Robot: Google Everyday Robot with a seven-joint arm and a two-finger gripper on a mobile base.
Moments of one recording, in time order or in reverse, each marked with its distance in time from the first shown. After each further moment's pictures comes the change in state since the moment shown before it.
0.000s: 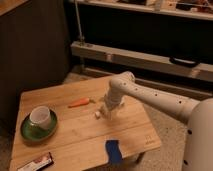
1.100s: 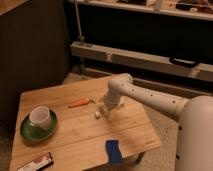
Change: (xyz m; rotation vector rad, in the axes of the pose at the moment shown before) arm 0.012 -0.011 0.024 0.001 0.005 0.020
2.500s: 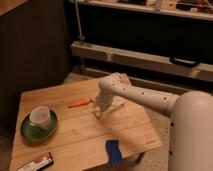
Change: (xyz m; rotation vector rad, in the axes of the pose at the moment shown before) arm -0.046 -0.002 0.010 -0.061 -0.014 -0.069
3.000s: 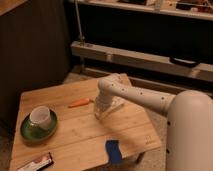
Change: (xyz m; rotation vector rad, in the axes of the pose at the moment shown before) arm 0.003 0.001 0.009 -0.024 0.000 -0.004
